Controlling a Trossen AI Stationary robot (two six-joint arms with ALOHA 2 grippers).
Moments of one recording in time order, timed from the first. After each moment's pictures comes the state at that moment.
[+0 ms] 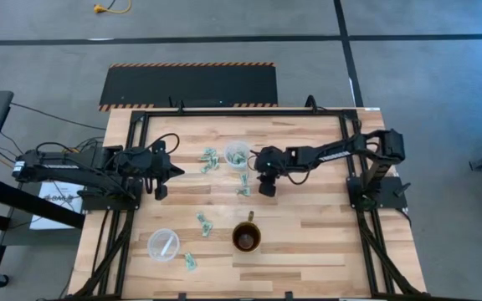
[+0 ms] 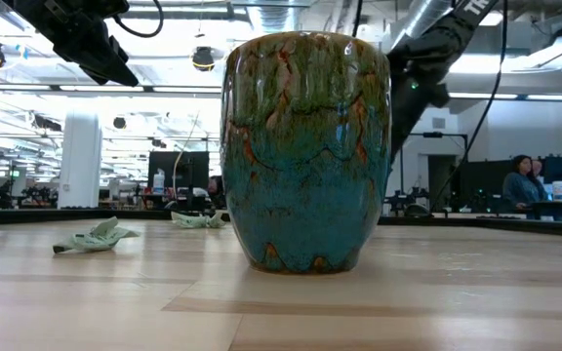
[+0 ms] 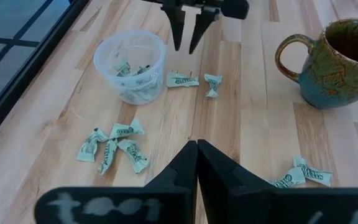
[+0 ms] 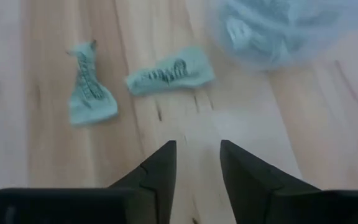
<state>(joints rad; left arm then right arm) 0.00 0.66 0.64 -0.59 -0.14 -0.08 -0.14 1.76 0.91 -0.13 0.00 0.03</state>
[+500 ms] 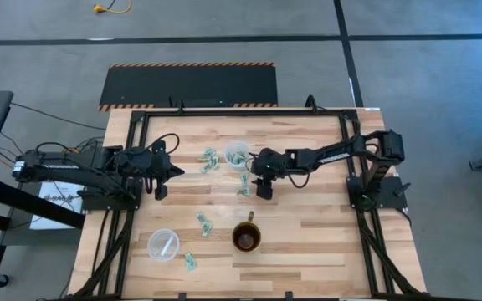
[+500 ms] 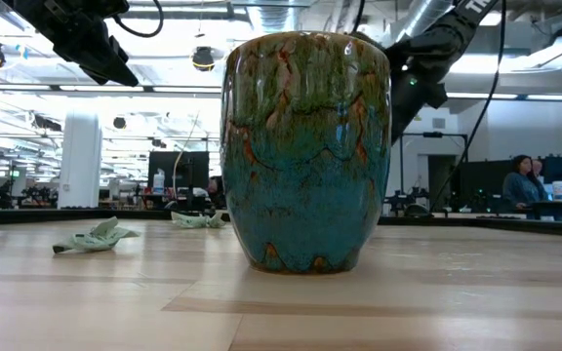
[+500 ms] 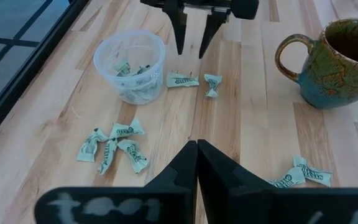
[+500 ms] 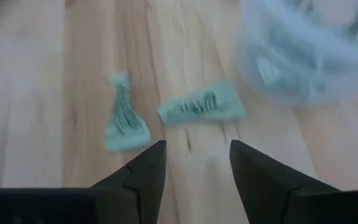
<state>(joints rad) 0.00 0.66 0.64 -0.59 -0.14 -0.08 -0.11 1.77 0.91 -0.04 -0.03 0.02</state>
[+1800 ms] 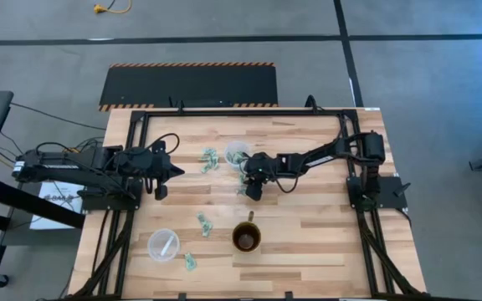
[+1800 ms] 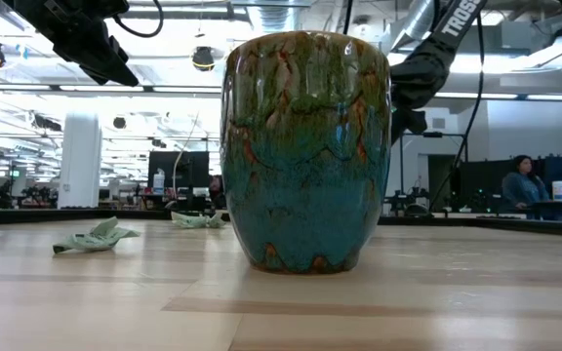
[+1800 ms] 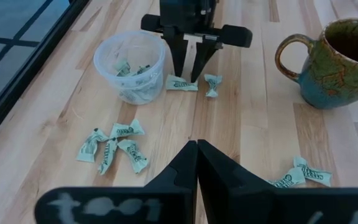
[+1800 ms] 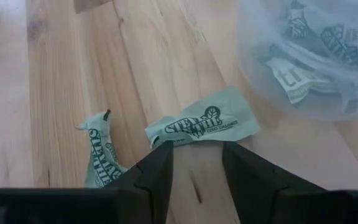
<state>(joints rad) 0.00 0.66 0.64 -0.59 -0.14 -0.08 -0.10 1.94 0.96 0.12 -0.02 0.20</state>
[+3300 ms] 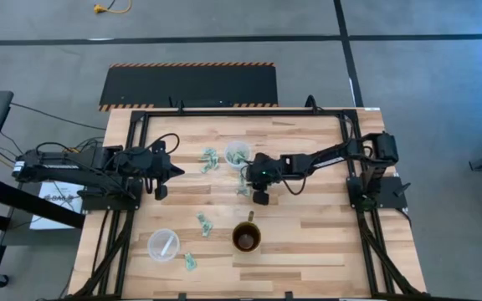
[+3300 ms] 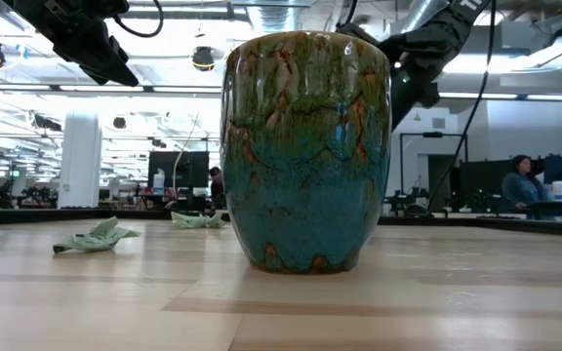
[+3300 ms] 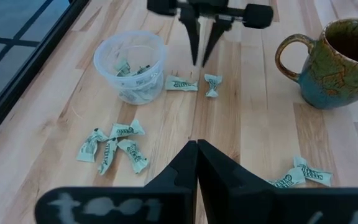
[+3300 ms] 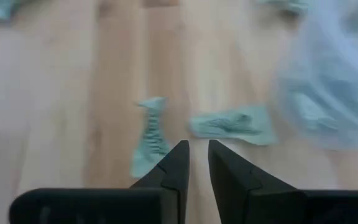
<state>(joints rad) 0.00 0.66 0.64 -0.59 -0.14 -0.08 -0.05 1.82 0.96 0.01 -0.03 -0.04</state>
